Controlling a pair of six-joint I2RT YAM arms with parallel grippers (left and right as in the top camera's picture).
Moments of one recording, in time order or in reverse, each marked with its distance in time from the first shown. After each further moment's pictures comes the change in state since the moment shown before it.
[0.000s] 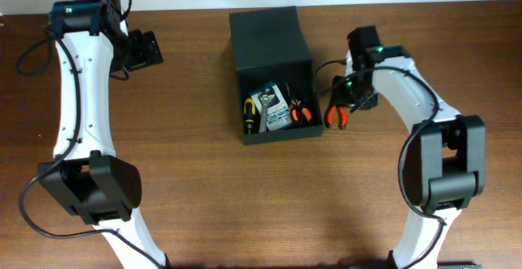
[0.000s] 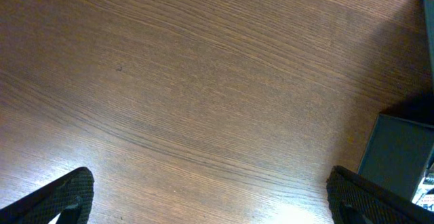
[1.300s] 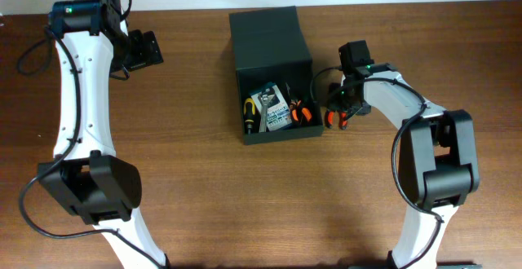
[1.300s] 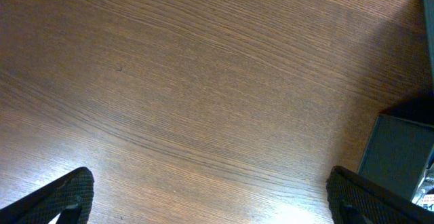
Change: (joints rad) left arm 0.000 0.000 0.000 0.000 0.000 0.000; right arm 0.018 0.028 -0.142 0.260 0.102 0.070
